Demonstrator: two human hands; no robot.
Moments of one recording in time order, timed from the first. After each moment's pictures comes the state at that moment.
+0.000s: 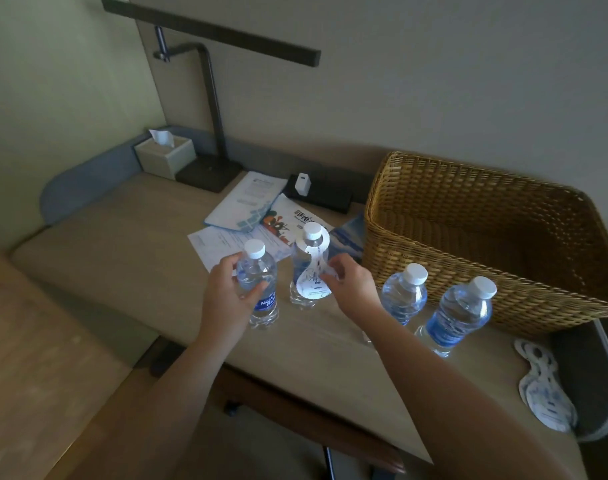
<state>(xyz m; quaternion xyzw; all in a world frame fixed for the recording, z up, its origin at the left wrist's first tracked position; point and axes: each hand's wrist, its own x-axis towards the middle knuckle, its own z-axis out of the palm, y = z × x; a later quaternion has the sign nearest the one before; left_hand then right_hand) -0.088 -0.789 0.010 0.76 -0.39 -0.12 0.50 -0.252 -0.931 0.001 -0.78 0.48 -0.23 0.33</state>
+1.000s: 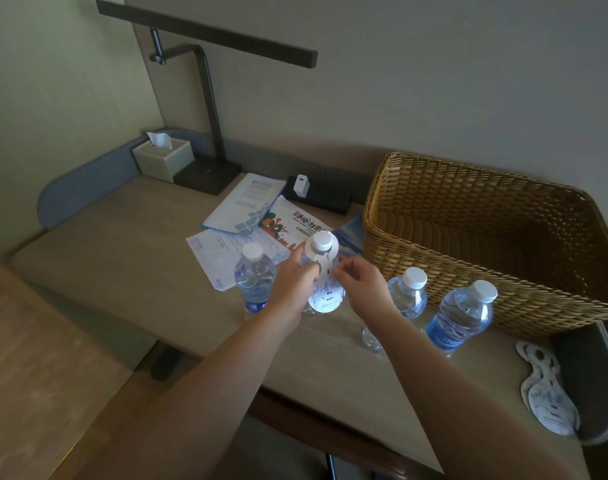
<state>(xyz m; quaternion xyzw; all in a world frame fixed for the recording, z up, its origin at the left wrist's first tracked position) -0.156 -0.853 0.057 0.67 -0.30 -0.43 0.52 -0.267 -0.920 0.031 -0.69 0.48 -0.28 0.47</state>
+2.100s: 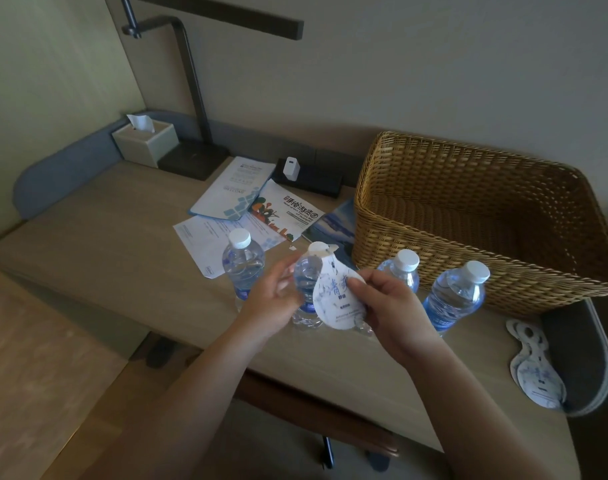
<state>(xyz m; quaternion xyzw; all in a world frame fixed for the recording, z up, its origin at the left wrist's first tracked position) -0.143 -0.814 0.012 0.64 -0.38 -0.43 0.50 -0.324 -0.880 0.042 -0.50 0.36 -0.31 0.72</state>
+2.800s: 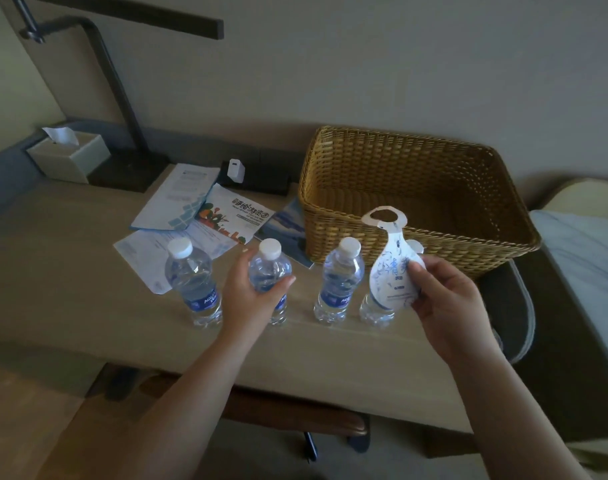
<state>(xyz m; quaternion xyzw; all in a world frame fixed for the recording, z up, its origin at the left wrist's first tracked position) -0.173 -0.844 -0.011 0.69 -0.42 -0.24 0.54 -0.426 -0.873 0.075 -0.43 0.43 -0.51 0.61</state>
